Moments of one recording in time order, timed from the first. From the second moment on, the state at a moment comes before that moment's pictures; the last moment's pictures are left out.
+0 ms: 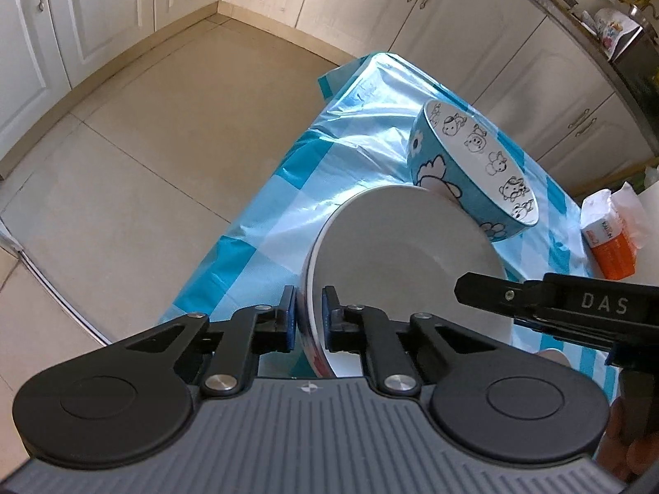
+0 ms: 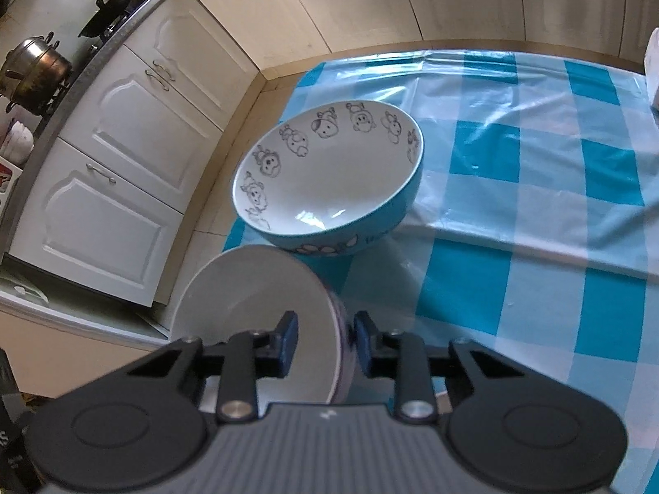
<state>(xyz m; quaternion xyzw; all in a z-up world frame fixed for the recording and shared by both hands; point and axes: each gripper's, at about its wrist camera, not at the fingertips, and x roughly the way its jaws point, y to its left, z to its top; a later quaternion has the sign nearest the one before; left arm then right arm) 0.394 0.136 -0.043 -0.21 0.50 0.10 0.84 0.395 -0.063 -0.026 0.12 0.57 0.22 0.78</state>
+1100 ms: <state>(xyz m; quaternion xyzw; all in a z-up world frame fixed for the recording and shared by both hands) 0.363 0.127 0.002 -0.20 0.46 0.10 0.86 0.362 -0.052 -0.003 0.07 0.52 0.20 0.83</state>
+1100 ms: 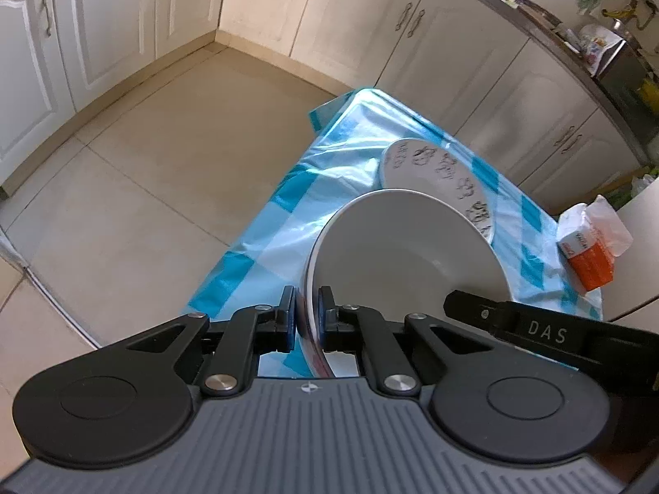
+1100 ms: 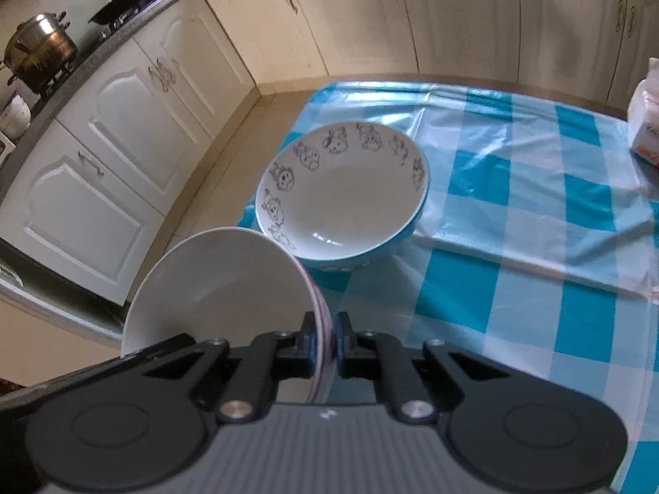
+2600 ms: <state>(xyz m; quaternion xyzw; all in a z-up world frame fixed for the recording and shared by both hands) 0.361 -0.174 -0.044 -0.10 0.53 -0.09 0.84 0.238 -0.365 -0.013 0.24 0.47 -0.02 0.85</state>
